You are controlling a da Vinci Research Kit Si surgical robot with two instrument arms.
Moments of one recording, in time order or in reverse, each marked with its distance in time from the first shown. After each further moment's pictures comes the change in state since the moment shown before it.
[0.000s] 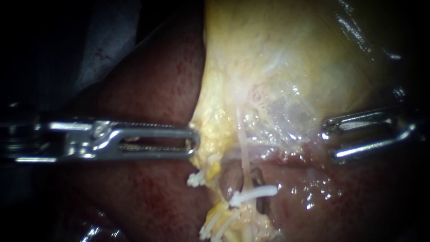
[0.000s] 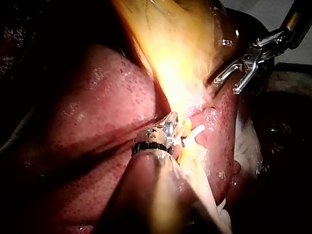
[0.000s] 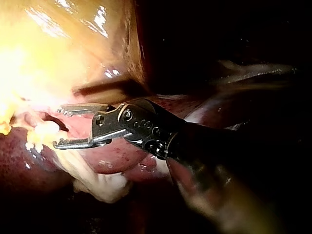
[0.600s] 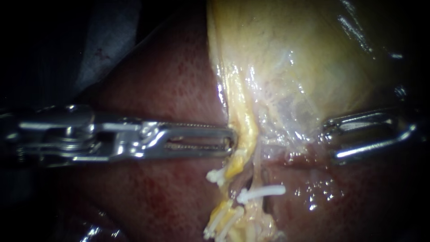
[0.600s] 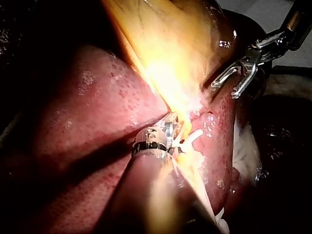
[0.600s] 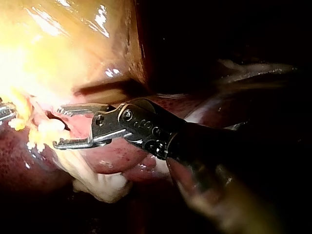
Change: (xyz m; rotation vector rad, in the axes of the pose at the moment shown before) right arm 0.000 0.000 0.000 0.001 -0.001 0.000; left arm 0.000 -0.001 0.005 0.008 0.009 0.002
